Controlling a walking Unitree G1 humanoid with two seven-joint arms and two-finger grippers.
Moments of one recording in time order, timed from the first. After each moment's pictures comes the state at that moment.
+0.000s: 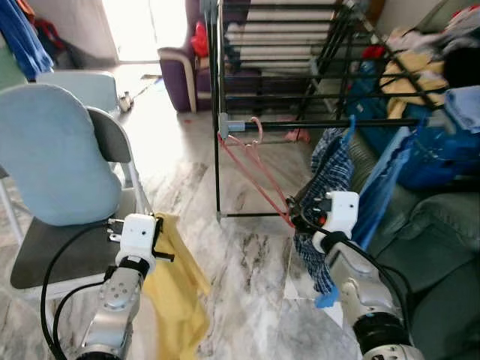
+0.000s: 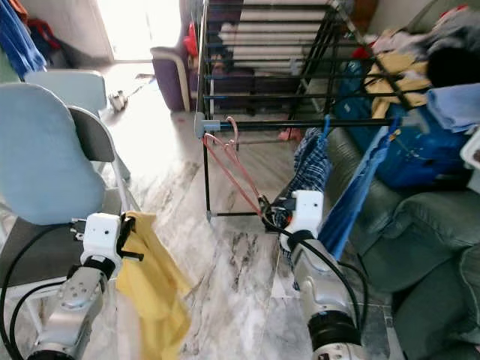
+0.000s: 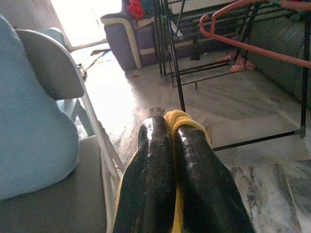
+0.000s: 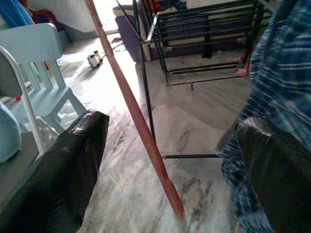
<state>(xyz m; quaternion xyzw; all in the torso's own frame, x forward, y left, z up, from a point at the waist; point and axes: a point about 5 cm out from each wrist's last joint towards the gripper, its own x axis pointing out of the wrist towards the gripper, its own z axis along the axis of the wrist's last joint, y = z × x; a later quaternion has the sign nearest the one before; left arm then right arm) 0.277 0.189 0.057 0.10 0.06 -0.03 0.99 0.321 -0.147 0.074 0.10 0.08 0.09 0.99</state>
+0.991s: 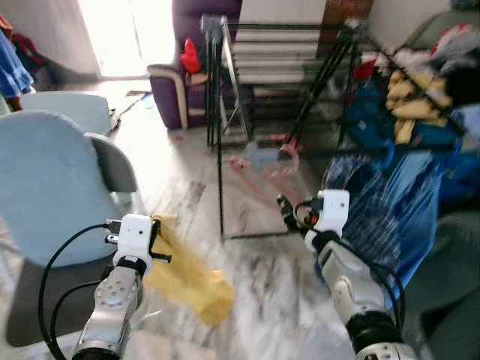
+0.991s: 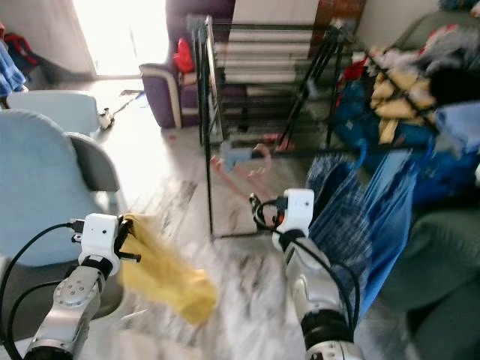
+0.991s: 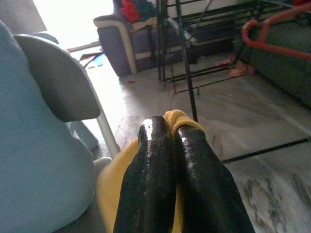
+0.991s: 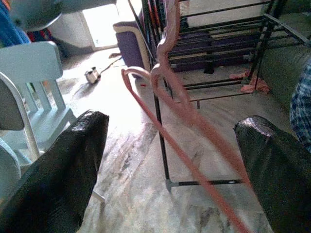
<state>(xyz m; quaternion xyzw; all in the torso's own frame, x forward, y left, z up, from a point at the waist) 0.279 0.188 0.051 0.09 0.08 -0.04 0.99 0.323 -0.141 0.077 0.10 0.07 0.10 0.99</state>
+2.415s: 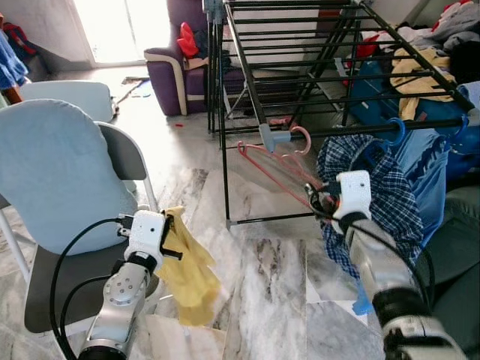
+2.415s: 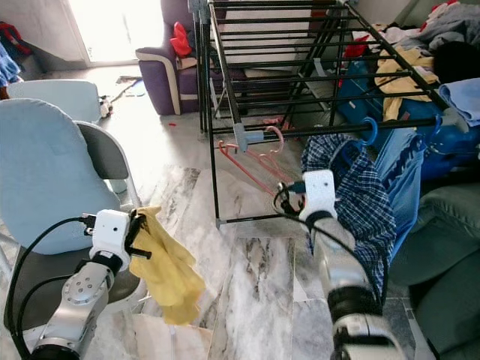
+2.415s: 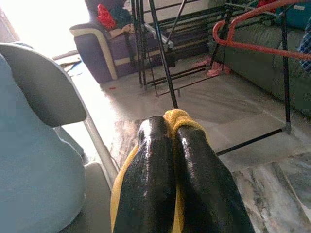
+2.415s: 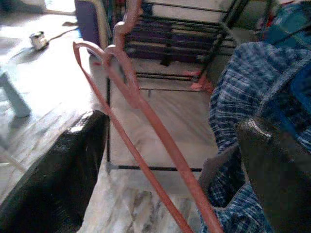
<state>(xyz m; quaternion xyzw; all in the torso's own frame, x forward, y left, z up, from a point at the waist) 0.281 0.175 0.060 0.09 0.05 -0.08 0.99 0.348 -0.184 0.098 -0.05 0.08 0.06 0.99</state>
